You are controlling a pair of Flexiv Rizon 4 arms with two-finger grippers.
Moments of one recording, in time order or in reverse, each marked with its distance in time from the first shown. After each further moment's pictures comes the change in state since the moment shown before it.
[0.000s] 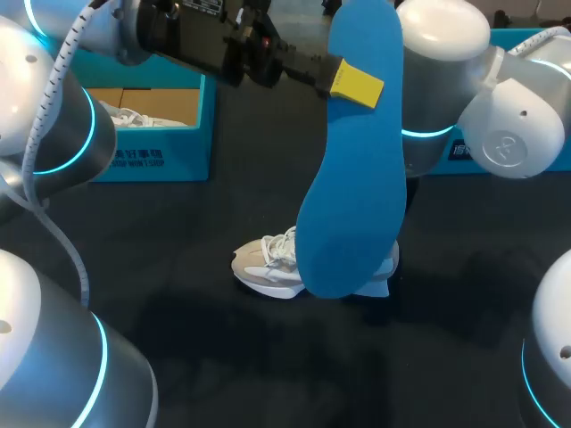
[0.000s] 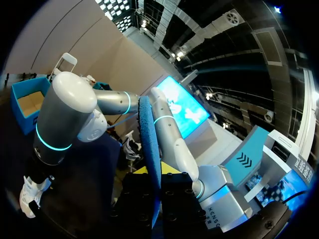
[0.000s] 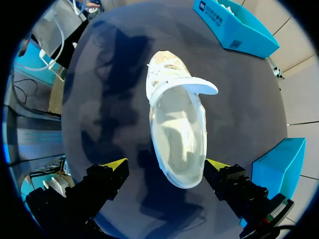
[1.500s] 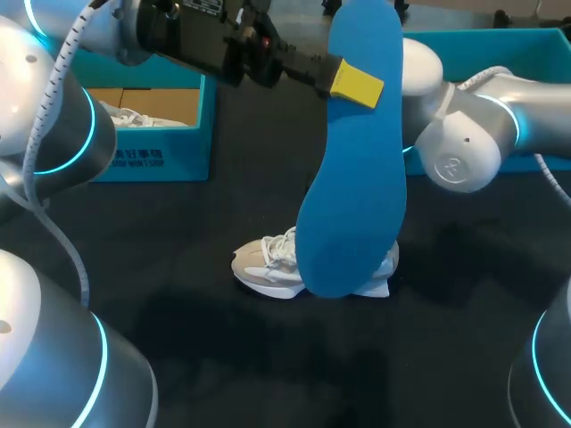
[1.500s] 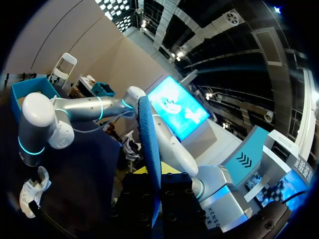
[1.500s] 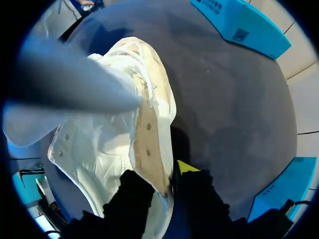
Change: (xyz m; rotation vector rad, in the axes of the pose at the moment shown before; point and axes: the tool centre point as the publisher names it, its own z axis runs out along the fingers) left arm 0.000 0.000 0.000 0.000 0.000 0.000; right arm -0.062 0.036 0.098 -0.055 0.009 -0.041
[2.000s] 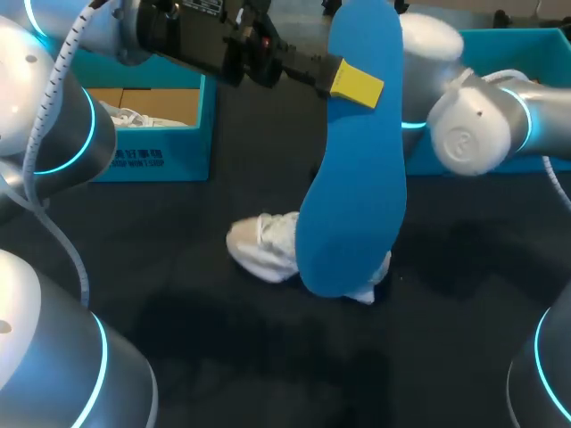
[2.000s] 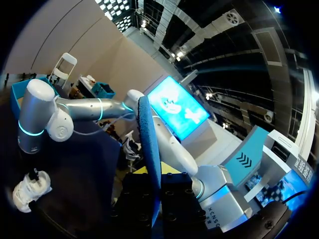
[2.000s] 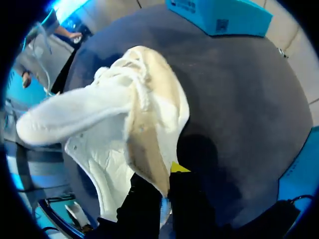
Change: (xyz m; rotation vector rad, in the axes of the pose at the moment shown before) left arm 0.000 0.000 0.000 0.000 0.000 0.000; right arm 0.017 0.008 -0.023 -0.075 0.203 0.264
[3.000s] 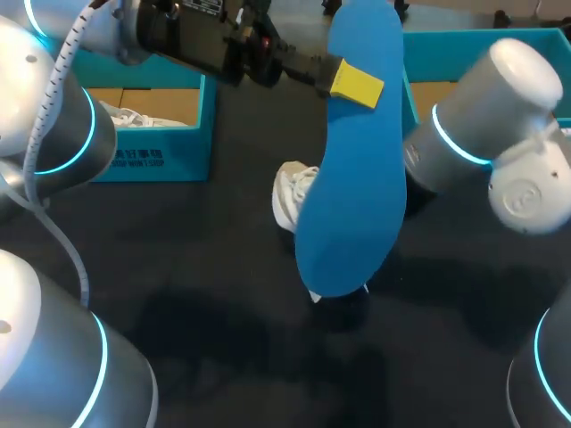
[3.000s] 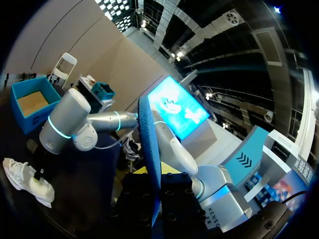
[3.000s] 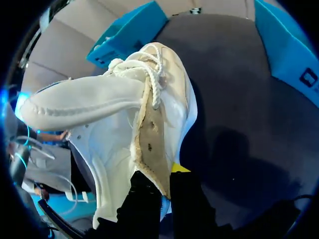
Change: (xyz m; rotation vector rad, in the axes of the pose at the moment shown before) left arm 0.000 0.000 0.000 0.000 0.000 0.000; right arm 0.038 -0.007 -0.030 -0.314 0.043 0.840
